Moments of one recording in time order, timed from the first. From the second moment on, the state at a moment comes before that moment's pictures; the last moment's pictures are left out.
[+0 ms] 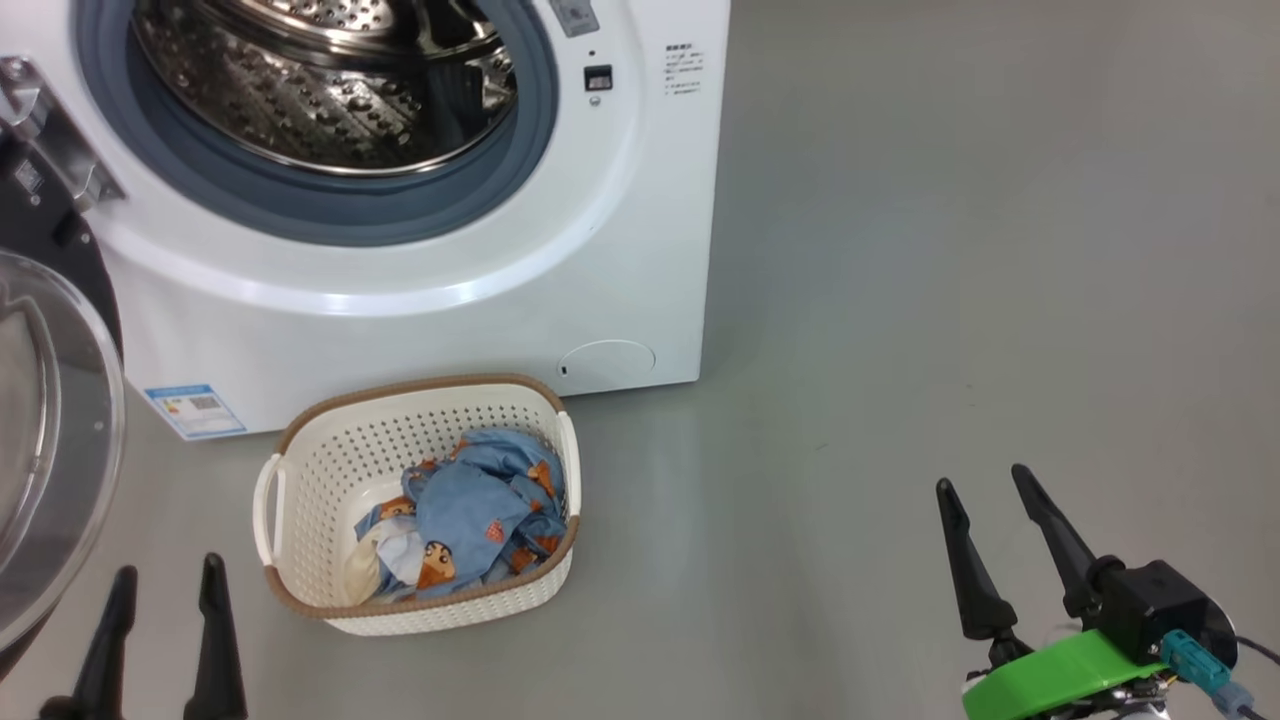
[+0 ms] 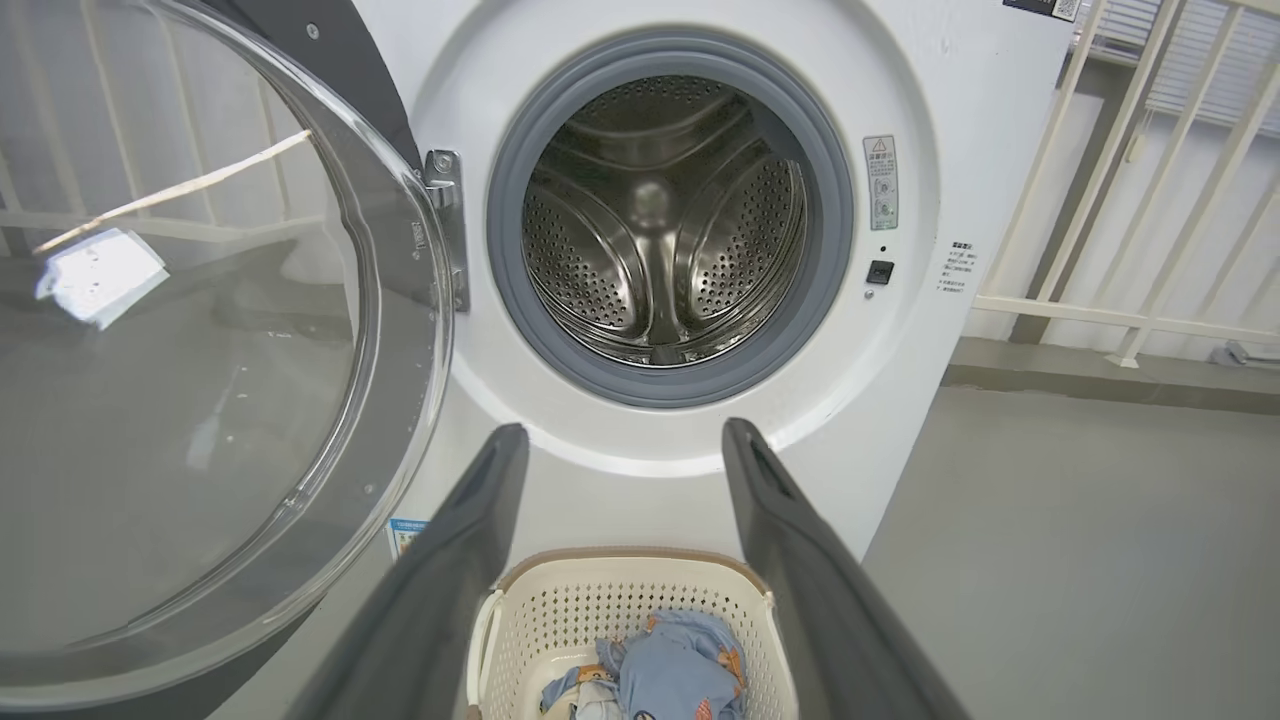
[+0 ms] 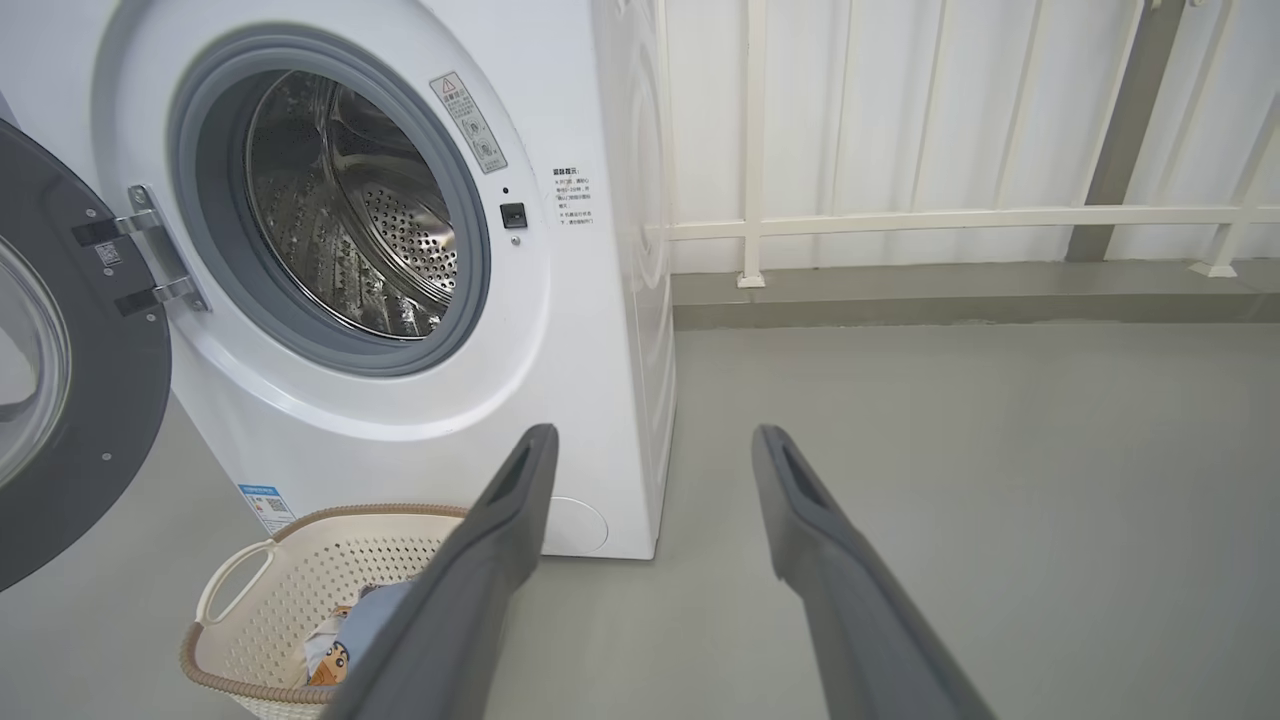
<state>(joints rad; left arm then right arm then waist) 0.08 0.10 0.12 0.02 -0.30 -0.13 -0.26 -0.05 -0.05 -0.02 0.11 0.13 0.12 -0.25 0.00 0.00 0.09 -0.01</state>
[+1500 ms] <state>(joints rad) 0.16 0.08 0.12 0.03 -0.23 -0.13 -0.26 0.00 -0.05 -0.03 0.10 0.12 0.12 -0.25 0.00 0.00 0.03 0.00</state>
